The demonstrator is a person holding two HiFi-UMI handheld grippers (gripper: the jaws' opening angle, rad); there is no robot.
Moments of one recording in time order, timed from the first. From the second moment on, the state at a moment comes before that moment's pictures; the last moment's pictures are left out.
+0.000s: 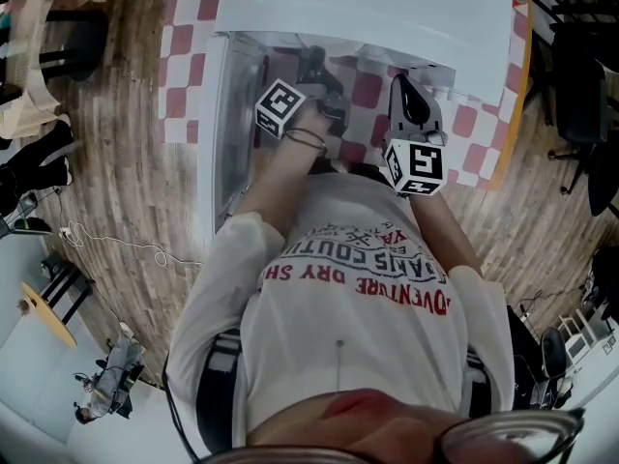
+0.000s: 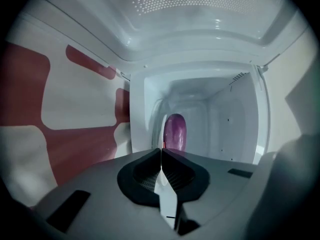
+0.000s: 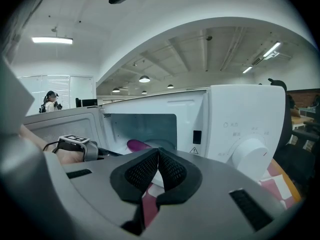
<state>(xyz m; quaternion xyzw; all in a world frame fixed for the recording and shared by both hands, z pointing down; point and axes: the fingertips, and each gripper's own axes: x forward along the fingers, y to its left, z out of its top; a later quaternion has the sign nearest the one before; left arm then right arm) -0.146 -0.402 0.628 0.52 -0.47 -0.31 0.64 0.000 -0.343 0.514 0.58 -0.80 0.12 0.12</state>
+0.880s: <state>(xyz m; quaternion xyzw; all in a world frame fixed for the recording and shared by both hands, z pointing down) -0.147 -0.412 0.600 0.57 -0.44 -0.31 0.61 -0.009 -0.337 0.507 0.57 -0.80 0.12 0.13</state>
